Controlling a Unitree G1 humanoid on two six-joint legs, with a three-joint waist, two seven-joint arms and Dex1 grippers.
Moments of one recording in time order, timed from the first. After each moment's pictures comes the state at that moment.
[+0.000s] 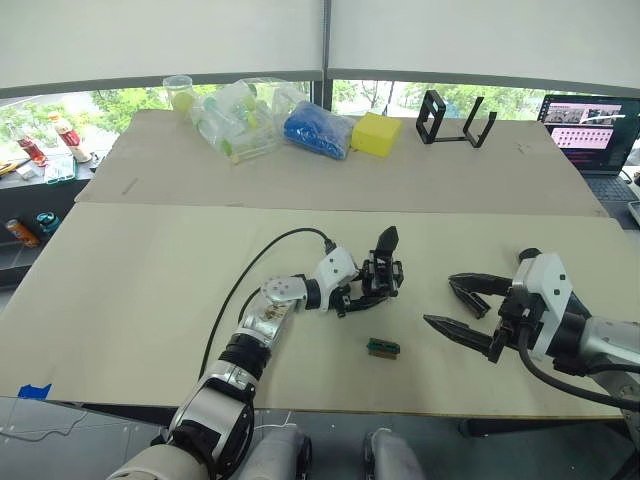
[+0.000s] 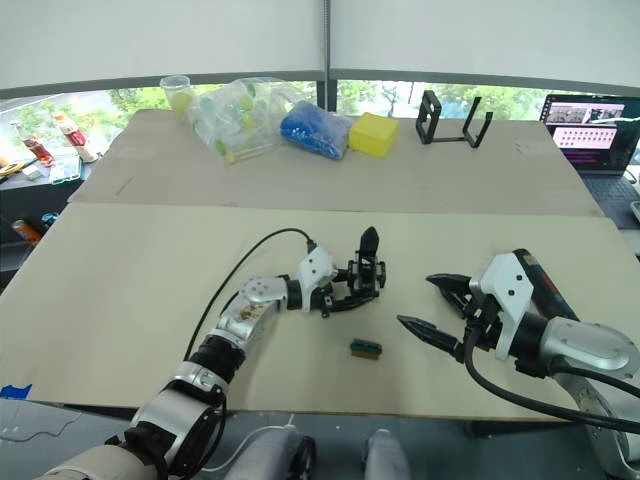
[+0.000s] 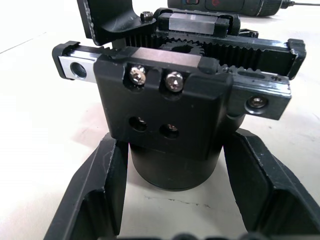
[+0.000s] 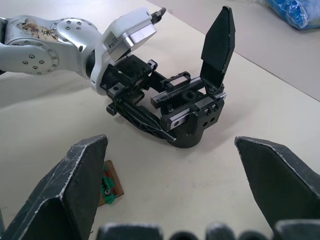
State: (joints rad) left arm -0.67 0.06 -0.24 0.62 -0.03 -0.05 -0.93; right arm 0.09 -0.84 -0.33 -0.59 0.63 0.57 0.82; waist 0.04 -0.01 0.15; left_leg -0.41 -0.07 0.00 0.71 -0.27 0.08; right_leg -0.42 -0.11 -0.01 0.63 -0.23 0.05
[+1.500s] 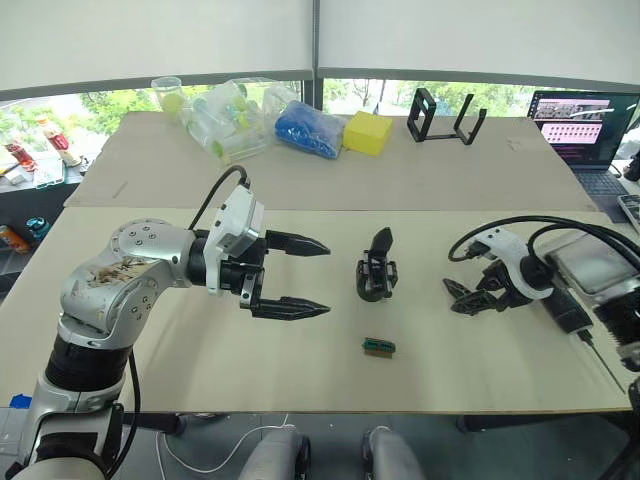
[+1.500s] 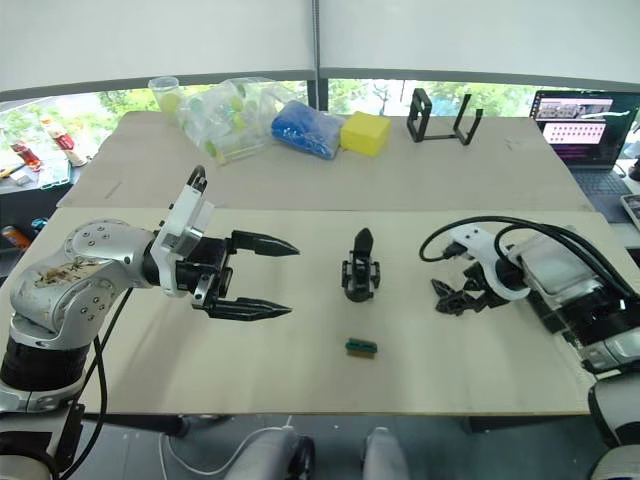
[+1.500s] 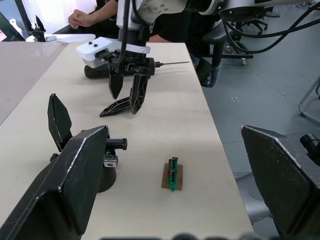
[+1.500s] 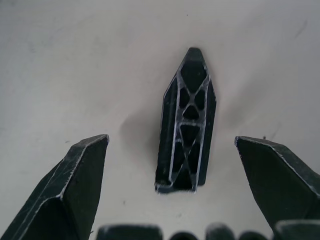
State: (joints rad) left arm -0.60 0.72 -0.03 -0.37 -0.67 0.70 -1.24; right arm -0.86 -1.01 0.54 0.25 0.23 1.11 1.08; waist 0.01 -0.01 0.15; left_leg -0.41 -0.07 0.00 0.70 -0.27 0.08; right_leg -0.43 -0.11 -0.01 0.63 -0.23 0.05
